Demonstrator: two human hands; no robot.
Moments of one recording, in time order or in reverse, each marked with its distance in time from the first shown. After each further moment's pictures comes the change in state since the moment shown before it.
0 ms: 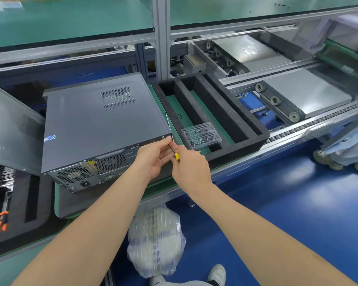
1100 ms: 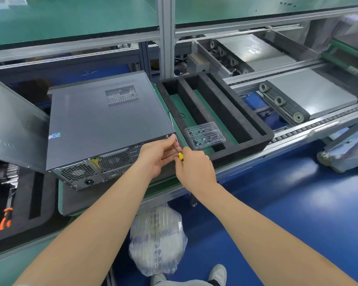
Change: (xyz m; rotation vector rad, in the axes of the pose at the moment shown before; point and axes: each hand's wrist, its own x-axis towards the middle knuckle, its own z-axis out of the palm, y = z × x) left_hand -0.001 0.004 -0.004 0.131 -0.024 0.010; right_hand 0.002 0.005 0.002 -0.044 -0.013 -0.021
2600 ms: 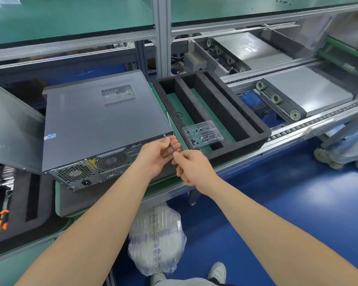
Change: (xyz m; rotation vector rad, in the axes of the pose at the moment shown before) left_hand 0.006 -0.006 -0.001 -0.123 -0.062 -0.023; right_hand 0.000 0.004 -0.017 0.839 -0.354 0.356
